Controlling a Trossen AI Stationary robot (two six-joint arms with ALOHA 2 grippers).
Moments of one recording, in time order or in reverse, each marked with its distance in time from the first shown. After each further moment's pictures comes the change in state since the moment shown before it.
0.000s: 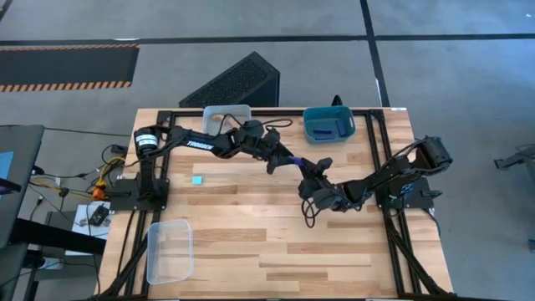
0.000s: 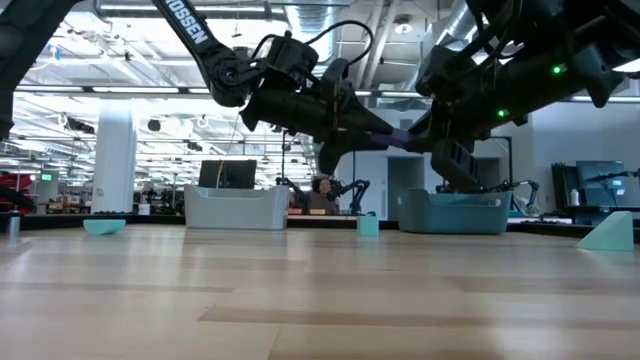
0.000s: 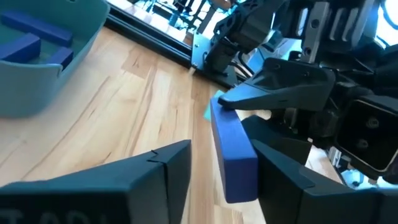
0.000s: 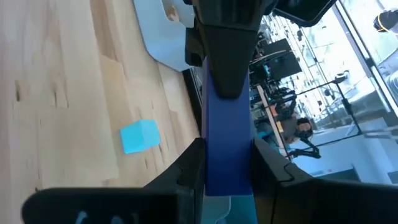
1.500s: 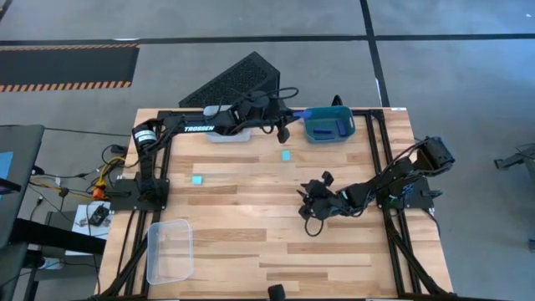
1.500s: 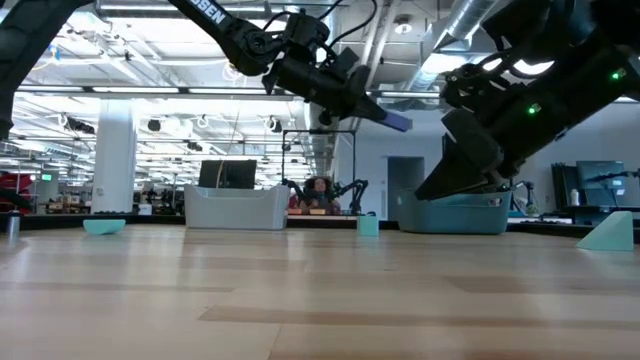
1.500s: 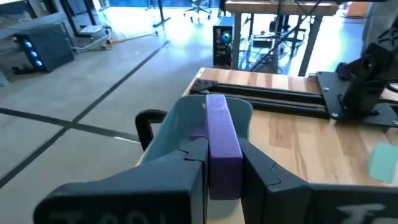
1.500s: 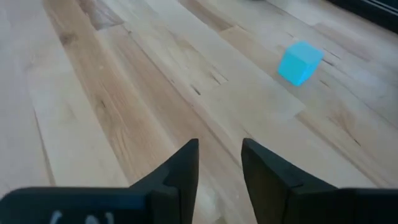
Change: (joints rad) left arm 0.103 -0.002 0.321 -0.282 -0.362 0.471; right arm 0.063 -0.015 -0.001 -0.341 -0.426 1.212
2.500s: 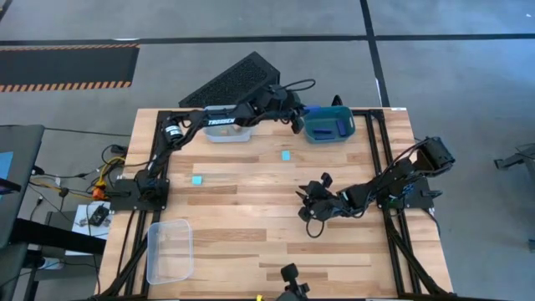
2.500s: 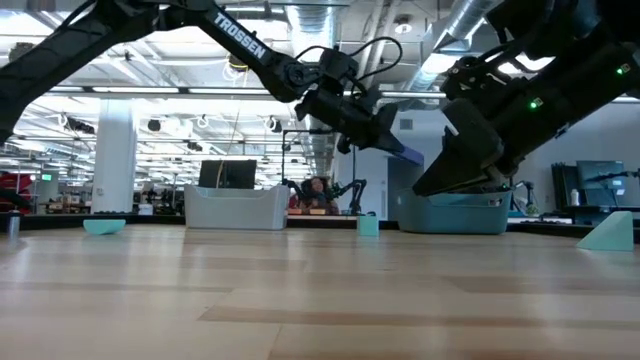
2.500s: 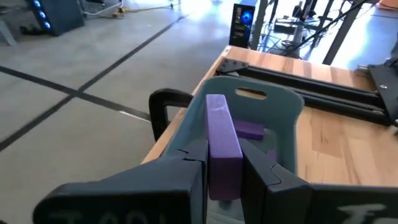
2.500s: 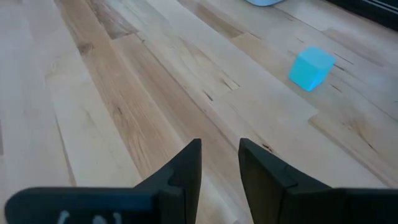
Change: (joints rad) left arm 0.046 0.298 0.349 -0.136 -0.020 -0.071; right arm 0.018 0.001 -0.001 0.044 -0.005 -0.006
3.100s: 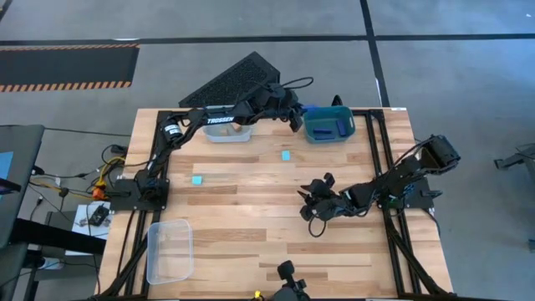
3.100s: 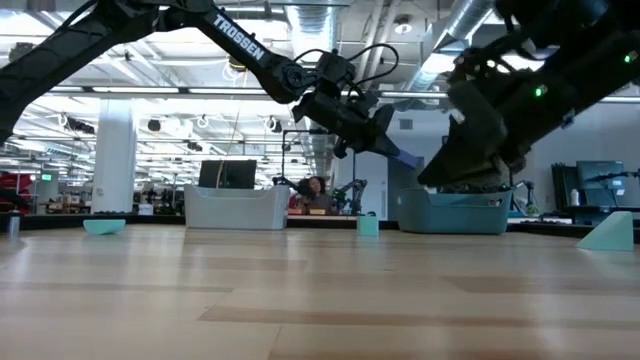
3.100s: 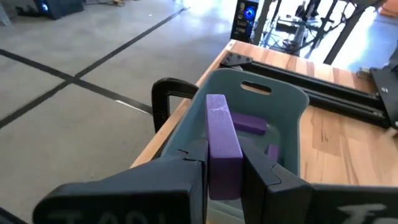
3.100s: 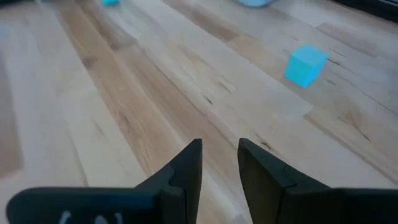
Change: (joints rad) left arm 0.022 -0.001 -0.005 -0.025 0.017 -0.052; right arm 0.009 -0.057 0.001 -0.062 0.003 0.085
